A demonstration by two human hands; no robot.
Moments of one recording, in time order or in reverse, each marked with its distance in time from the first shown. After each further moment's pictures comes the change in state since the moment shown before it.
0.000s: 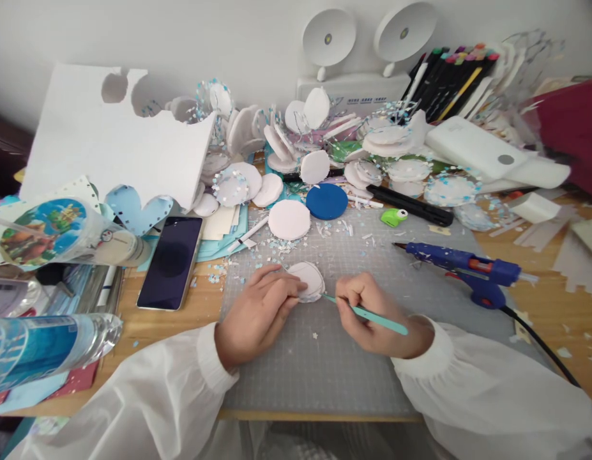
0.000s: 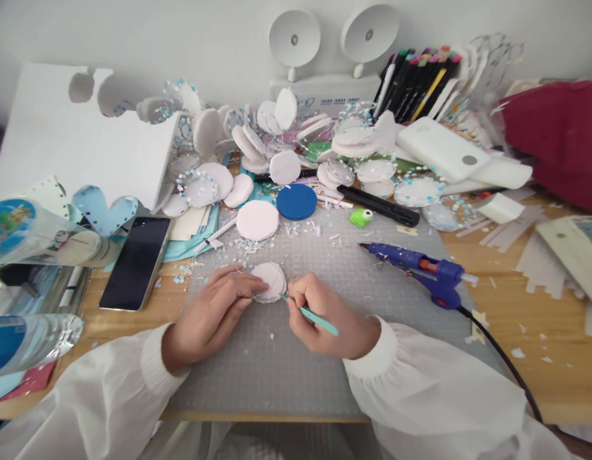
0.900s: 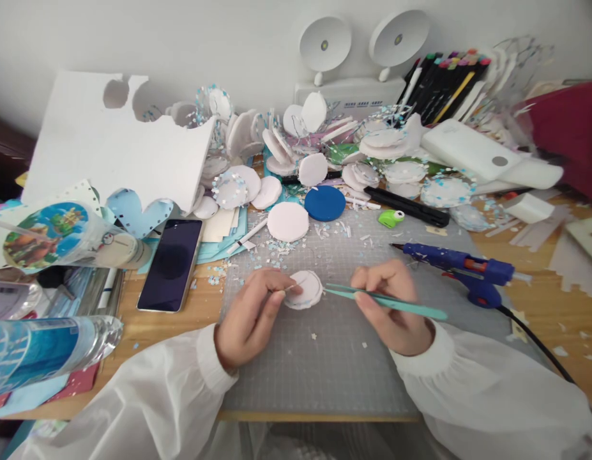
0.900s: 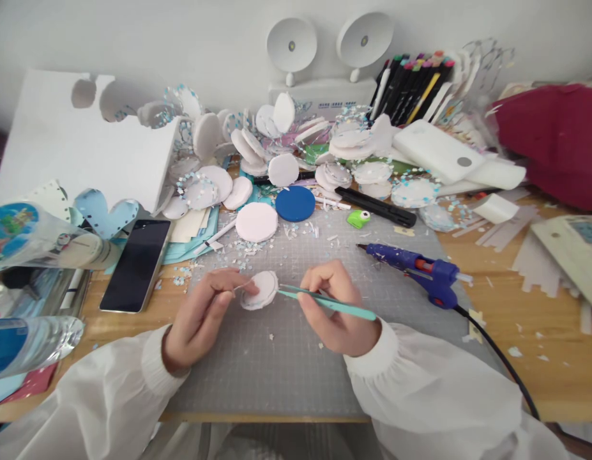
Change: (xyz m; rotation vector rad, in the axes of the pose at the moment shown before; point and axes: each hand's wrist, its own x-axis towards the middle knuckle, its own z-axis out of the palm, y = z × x) left_hand -0.005 0.007 -0.002 -0.328 0.223 -0.095; right_hand 0.006 -0.012 -0.009 0.237 0.257 0.009
